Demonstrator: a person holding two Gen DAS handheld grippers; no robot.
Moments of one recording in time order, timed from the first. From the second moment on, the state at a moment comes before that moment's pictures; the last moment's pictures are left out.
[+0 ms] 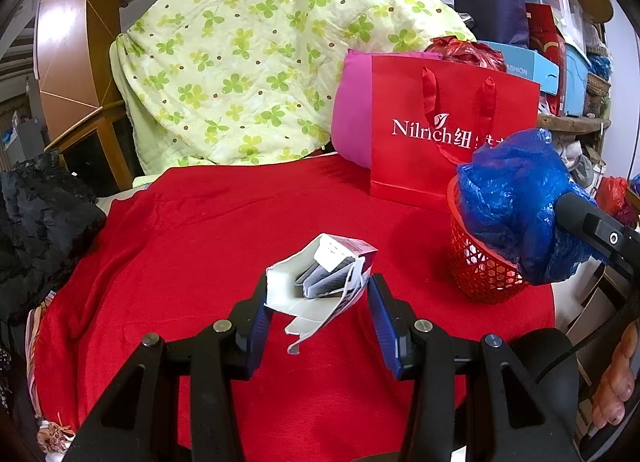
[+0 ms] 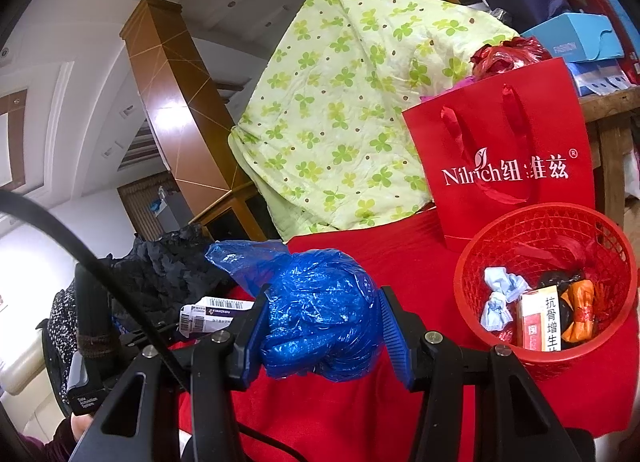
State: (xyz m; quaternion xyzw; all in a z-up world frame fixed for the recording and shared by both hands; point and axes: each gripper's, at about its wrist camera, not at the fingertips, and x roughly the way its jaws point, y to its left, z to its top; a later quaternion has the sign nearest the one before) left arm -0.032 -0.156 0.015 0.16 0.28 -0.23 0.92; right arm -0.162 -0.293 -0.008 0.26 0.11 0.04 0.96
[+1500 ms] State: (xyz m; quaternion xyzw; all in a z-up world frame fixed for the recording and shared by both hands) left arm -0.050 -0.197 0.008 0.20 0.28 -0.27 0.90; right arm -0.192 -0.326 -0.010 0.30 0.09 0.01 0.95
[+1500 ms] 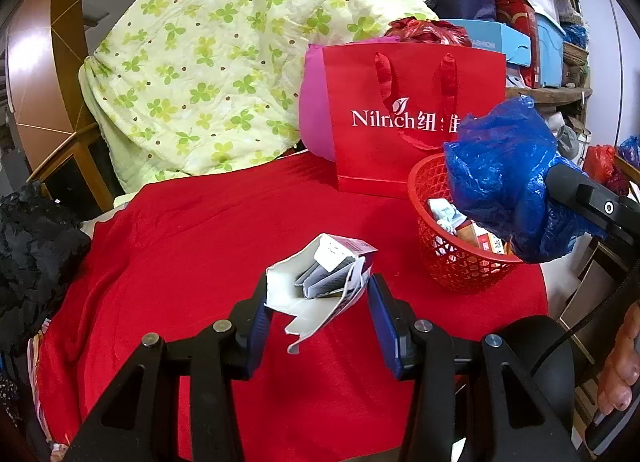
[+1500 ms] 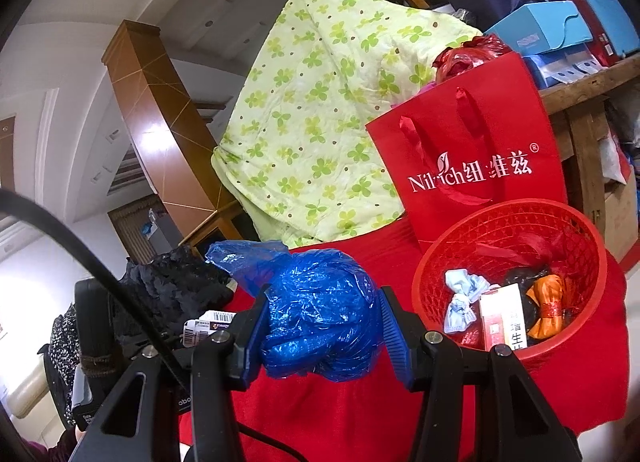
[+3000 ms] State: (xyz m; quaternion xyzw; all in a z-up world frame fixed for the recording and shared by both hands) left arm -0.063 -0.226 -0.007 0.23 0.29 -0.30 0.88; right arm -0.201 -0.345 -0.023 0.32 0.10 -0.02 0.94
